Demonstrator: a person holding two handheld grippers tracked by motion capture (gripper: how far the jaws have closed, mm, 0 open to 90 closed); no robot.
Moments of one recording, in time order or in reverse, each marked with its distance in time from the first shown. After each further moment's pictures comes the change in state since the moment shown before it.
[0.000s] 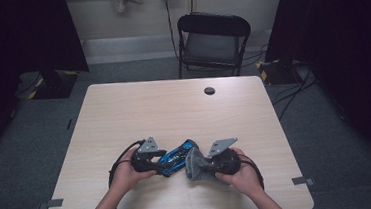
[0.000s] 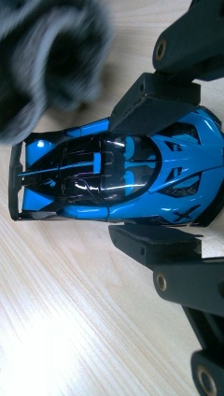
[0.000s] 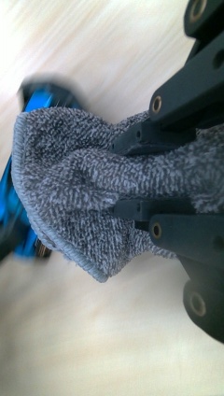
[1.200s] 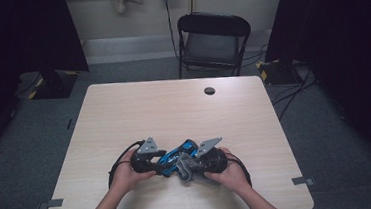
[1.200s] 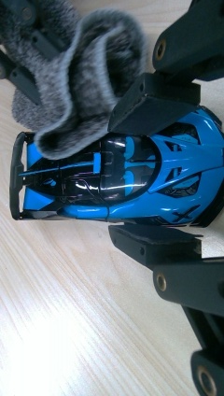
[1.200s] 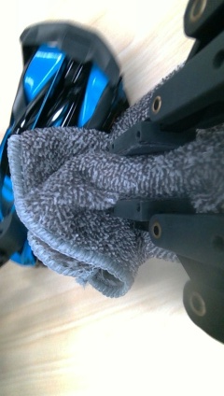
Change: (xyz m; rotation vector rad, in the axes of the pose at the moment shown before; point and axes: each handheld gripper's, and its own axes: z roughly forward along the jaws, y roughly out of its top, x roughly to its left) left arm -0.001 -0.002 0.000 -0.011 0.005 -0.003; right arm -0.005 0.008 0.038 0.038 0.042 -0.019
